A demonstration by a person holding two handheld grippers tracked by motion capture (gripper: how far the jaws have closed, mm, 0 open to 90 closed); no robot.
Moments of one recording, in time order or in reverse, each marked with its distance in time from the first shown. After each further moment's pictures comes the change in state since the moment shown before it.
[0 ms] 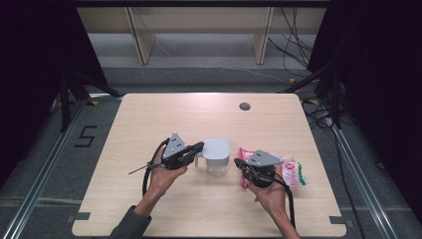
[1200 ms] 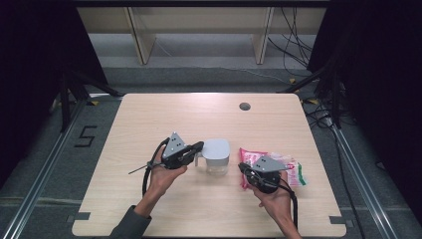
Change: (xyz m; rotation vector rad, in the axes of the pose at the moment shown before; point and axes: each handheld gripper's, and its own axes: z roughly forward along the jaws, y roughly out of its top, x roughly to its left) left arm 0.000 0.000 0.001 -0.003 0.005 0.004; right arm 0.000 -0.013 -0.013 0.004 -0.018 -0.008
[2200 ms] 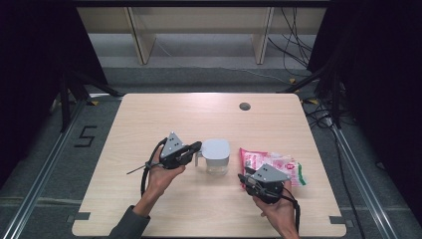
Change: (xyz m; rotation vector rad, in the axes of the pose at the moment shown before) left arm 0.003 0.001 -0.004 -0.001 0.016 -0.005; right arm 0.016 -0.007 -0.017 0.008 -0.030 -0.041
